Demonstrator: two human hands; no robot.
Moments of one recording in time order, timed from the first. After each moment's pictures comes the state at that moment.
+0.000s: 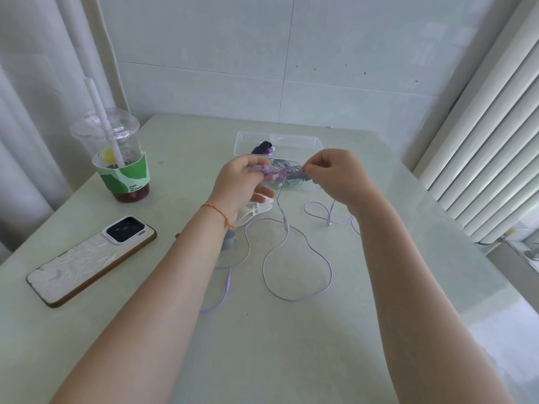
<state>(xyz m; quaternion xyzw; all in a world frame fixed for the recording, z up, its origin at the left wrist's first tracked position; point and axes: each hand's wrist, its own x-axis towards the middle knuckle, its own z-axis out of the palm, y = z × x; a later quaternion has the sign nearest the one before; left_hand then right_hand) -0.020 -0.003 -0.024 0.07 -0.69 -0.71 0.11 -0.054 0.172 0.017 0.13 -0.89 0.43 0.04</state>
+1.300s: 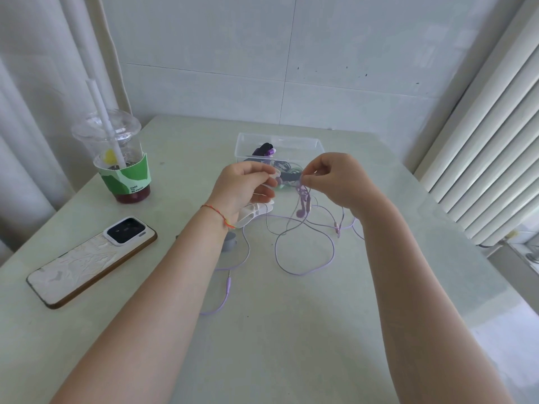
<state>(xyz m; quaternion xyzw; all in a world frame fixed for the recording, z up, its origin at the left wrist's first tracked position) -0.019 -0.004 -0.025 0.06 -0.67 -0.73 0.08 -0.051 0.175 0.019 0.15 -0.90 0.40 0.02</state>
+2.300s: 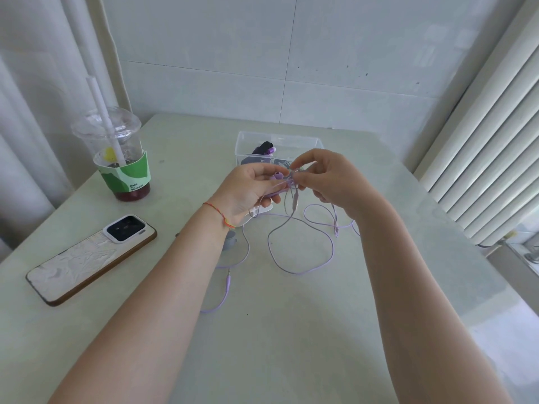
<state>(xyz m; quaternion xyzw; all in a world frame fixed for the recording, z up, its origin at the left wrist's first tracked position) -0.017 0.000 -0.026 -0.01 -0.64 -0.77 0.01 -0.048 0.172 0.018 0.18 -0.85 0.50 -0.05</state>
